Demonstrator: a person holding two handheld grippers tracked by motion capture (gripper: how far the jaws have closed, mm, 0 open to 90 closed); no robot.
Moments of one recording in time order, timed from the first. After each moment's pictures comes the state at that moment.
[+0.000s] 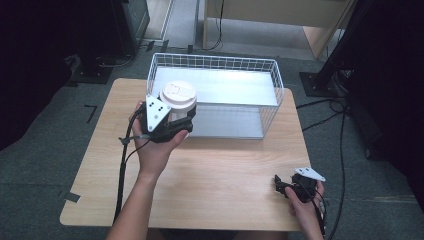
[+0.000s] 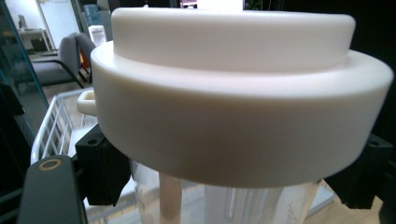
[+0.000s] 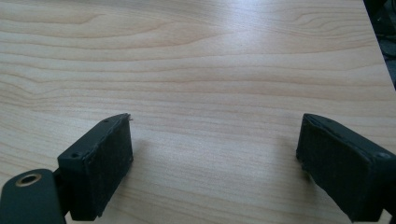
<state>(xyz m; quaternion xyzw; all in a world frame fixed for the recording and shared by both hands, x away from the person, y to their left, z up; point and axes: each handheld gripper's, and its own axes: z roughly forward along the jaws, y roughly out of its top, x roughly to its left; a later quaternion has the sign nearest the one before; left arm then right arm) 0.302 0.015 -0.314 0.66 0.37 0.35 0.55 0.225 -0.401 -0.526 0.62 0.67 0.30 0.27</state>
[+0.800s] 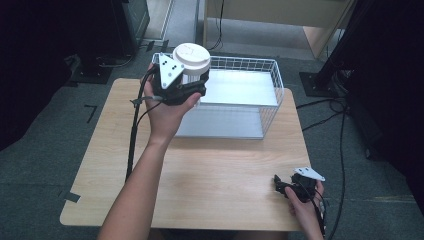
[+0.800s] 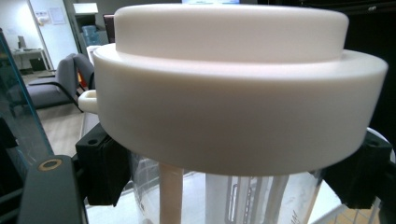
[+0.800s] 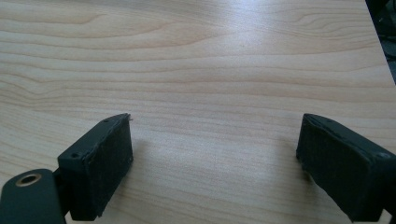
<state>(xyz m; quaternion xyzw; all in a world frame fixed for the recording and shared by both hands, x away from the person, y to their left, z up) 0.362 -0.015 -0.255 0.65 0.35 0.36 0.57 0.226 -0.400 -0.526 0.63 0.67 0.30 0.26</state>
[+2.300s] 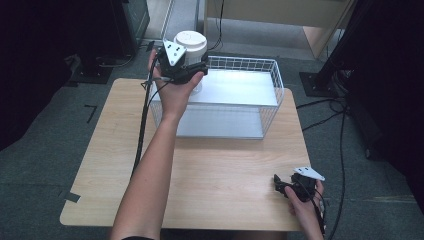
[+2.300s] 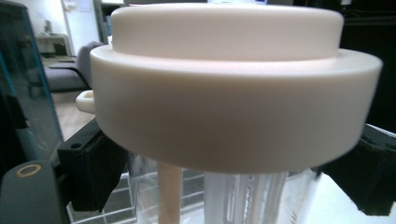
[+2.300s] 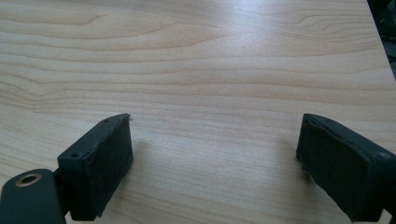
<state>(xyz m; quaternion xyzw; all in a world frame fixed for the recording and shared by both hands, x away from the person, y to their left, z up) 0.438 -0.021 -0.279 0.62 0.40 0.36 0.57 0.227 -0.399 -0.525 0.63 0.67 0.30 0.26</state>
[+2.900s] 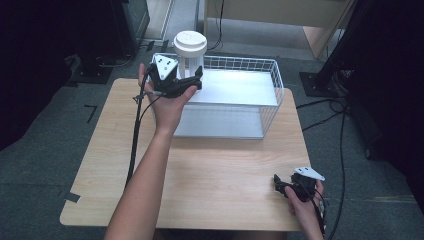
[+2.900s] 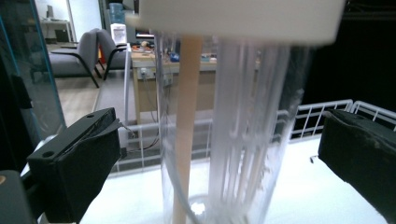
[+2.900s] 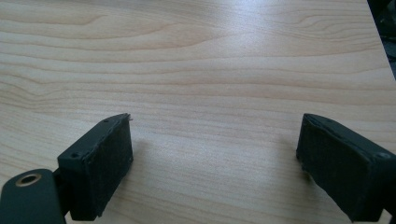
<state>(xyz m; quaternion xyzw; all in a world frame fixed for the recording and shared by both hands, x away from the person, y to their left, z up) 0.407 -0.005 -0.301 0.62 0.42 0.35 0.56 0.227 -0.399 -0.525 0.62 0.67 0.30 0.26</state>
